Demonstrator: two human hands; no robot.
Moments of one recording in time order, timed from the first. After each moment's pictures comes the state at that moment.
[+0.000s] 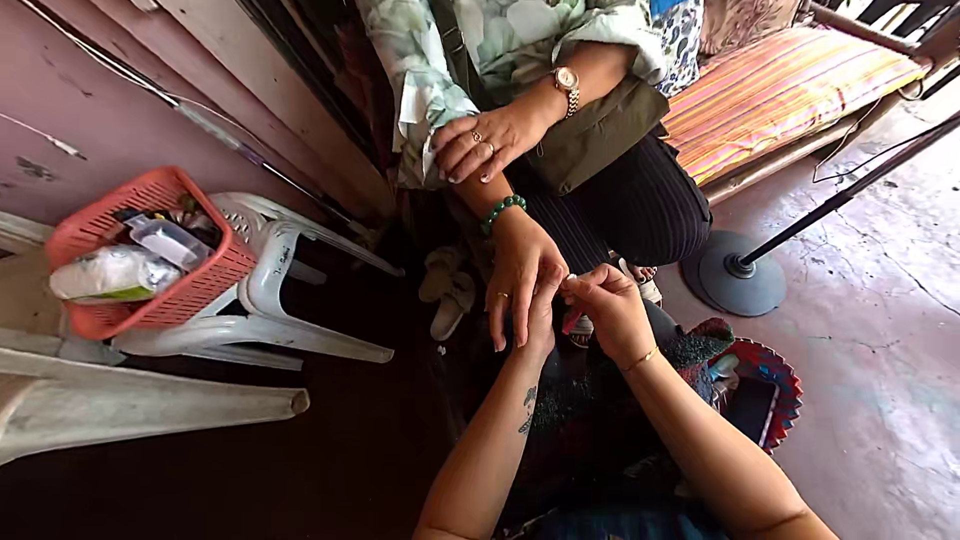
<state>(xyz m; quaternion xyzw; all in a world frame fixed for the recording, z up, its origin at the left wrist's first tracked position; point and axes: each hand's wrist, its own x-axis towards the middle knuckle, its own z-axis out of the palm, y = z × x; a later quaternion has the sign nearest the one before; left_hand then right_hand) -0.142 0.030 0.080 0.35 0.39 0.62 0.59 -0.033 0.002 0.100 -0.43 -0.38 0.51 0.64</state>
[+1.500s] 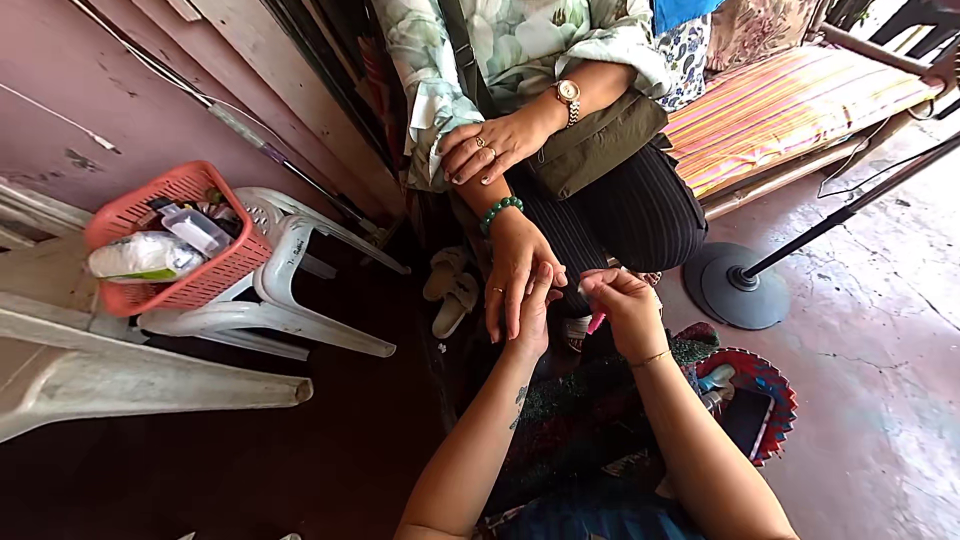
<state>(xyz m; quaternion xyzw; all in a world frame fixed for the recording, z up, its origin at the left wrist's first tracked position) -0.141 0.028 0.091 0.36 0.39 0.60 0.59 -0.001 0.003 0.099 -0.47 -0.39 0.50 0.61</state>
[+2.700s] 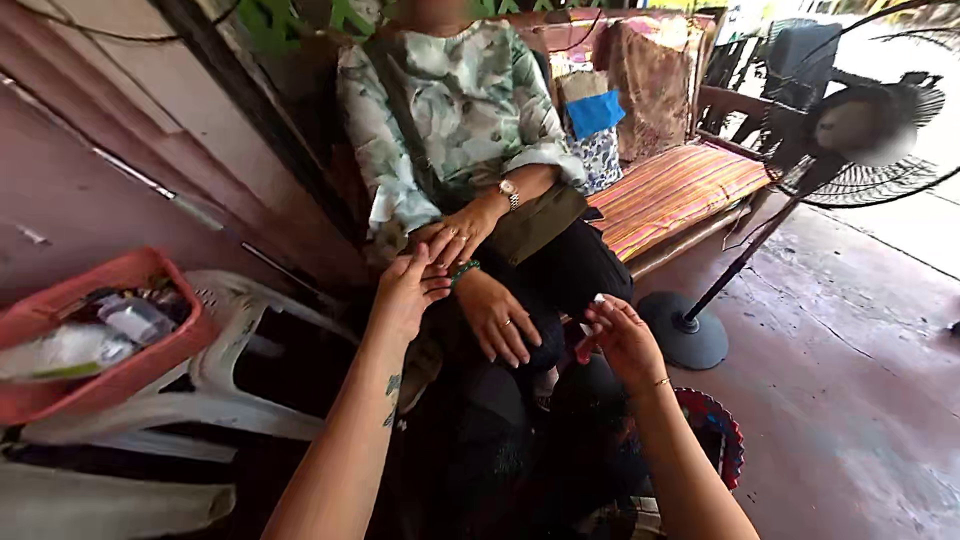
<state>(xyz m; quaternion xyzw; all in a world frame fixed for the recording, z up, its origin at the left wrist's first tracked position) -0.231 0.116 0.192 0.45 0.50 0.51 0.52 0.065 0.000 0.123 -0.35 -0.24 0.55 0.72</state>
